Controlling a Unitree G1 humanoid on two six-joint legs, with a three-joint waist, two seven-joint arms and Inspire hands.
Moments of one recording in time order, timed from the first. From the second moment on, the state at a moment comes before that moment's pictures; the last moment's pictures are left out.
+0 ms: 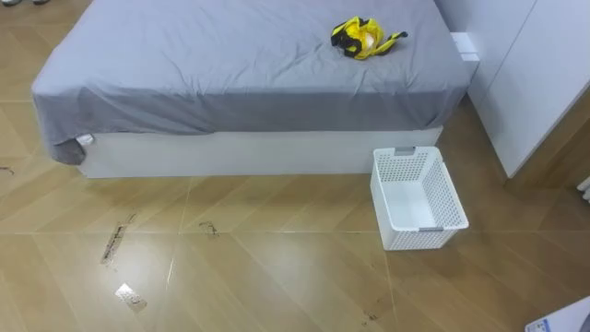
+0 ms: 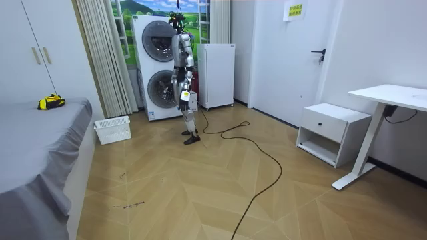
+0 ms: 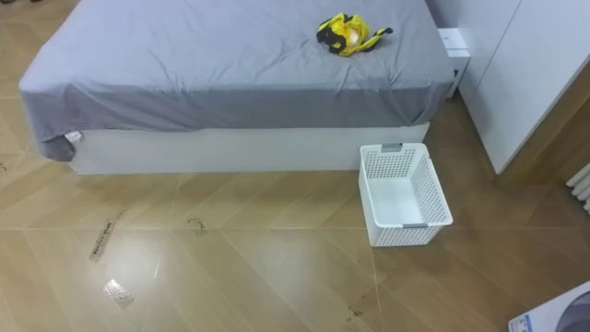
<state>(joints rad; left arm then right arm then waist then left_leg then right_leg) 0.19 0.14 0.07 1.12 0.07 -0.11 0.16 0.12 -0.19 0.06 1.20 0.27 -0.04 0.04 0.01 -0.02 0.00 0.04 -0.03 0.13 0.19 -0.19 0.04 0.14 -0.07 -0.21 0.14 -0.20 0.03</state>
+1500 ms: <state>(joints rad) 0.22 0.14 0.08 1.12 -0.27 -0.12 0.15 0.12 -0.19 0.06 1.21 0.35 -0.04 0.07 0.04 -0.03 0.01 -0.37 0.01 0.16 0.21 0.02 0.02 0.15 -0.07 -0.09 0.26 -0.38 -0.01</state>
